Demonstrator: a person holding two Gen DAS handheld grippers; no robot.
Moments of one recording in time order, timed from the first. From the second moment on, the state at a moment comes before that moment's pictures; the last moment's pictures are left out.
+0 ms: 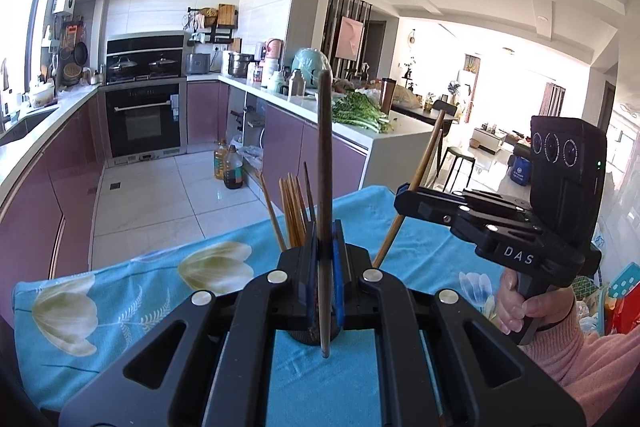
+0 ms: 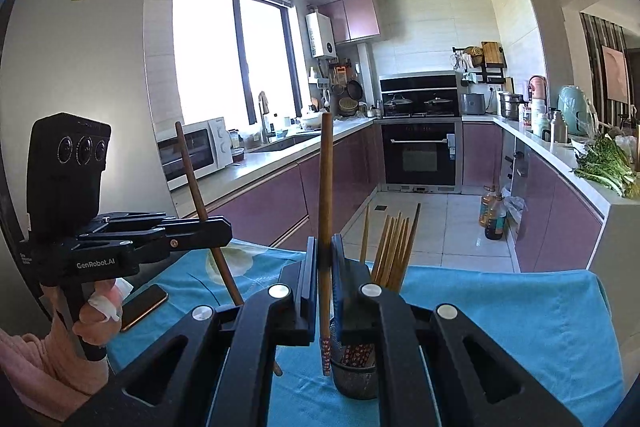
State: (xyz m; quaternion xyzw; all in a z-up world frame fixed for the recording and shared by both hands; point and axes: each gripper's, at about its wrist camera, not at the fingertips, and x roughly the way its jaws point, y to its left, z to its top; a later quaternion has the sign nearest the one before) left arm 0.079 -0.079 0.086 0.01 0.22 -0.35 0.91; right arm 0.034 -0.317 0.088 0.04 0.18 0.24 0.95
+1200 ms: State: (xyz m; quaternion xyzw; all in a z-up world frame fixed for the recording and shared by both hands) left arm 0.094 -0.114 0.092 0.01 0.21 -0.33 0.92; right arm 0.069 -0.314 0.081 0.03 0.20 0.23 0.95
